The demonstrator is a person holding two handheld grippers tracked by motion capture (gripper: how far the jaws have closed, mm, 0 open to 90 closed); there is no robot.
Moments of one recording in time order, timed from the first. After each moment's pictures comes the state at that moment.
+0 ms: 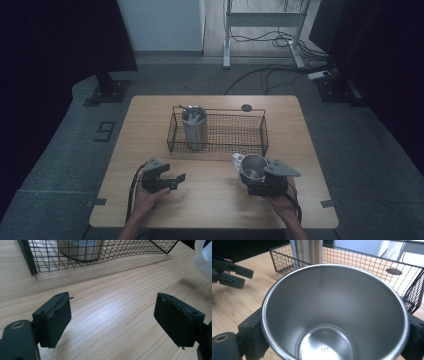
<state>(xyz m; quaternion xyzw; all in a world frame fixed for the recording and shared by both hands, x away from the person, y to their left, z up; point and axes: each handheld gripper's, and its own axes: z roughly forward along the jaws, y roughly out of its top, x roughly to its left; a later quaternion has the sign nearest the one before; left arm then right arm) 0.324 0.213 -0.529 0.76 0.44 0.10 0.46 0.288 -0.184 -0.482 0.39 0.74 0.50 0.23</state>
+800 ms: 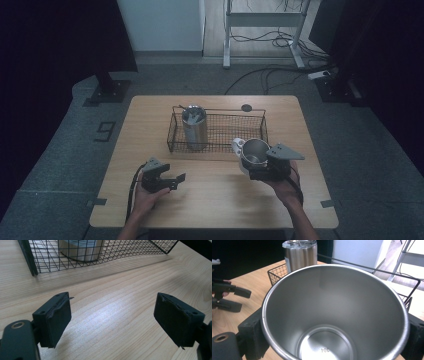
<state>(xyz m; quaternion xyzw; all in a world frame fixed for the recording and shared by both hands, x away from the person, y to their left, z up) 0.323 0.212 -0.528 0.77 0.44 0.10 0.46 0.315 -0.186 -0.441 0.38 0.73 0.51 0.24</state>
